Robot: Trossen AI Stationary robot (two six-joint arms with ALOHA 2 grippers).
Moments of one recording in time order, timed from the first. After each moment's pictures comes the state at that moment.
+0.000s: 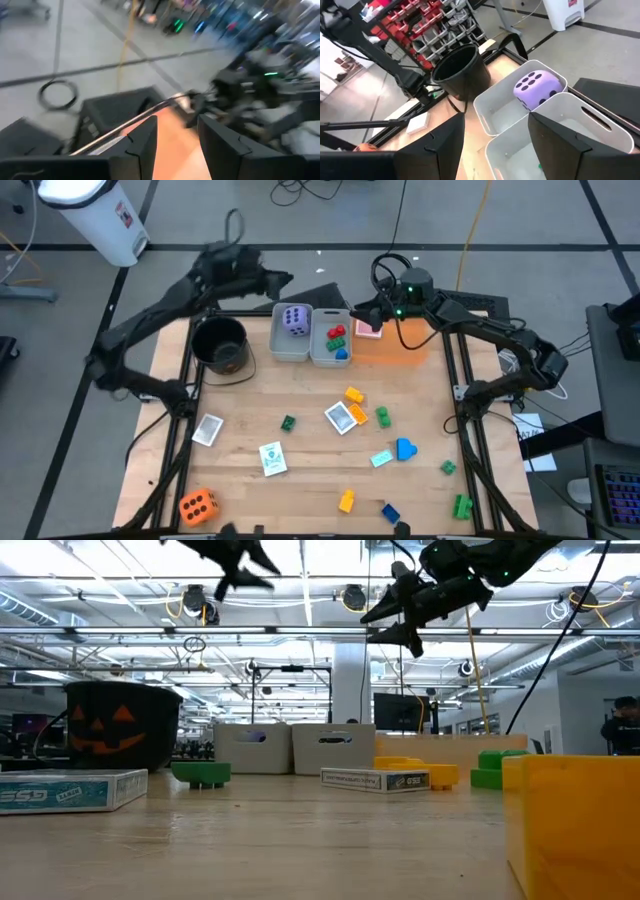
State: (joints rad) left arm 0.65 1.29 1.34 -0.26 0.17 -0.46; right arm -0.70 1.37 1.04 0.00 -0.50 0.38
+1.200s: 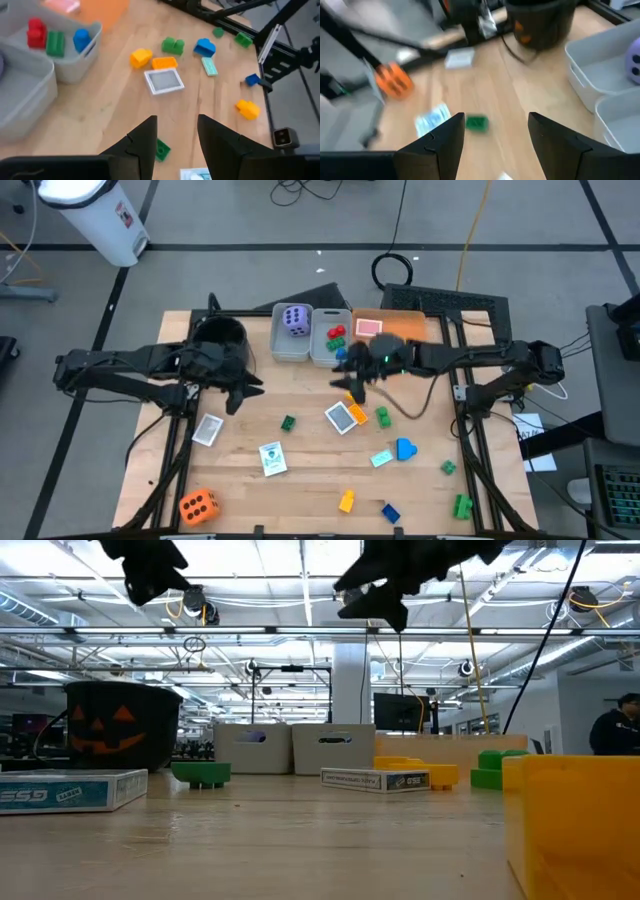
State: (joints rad) left arm 0.01 0.86 0.88 -0.60 0.04 -0.38; right arm -0.09 1.39 1.04 -0.10 -0.09 0.30
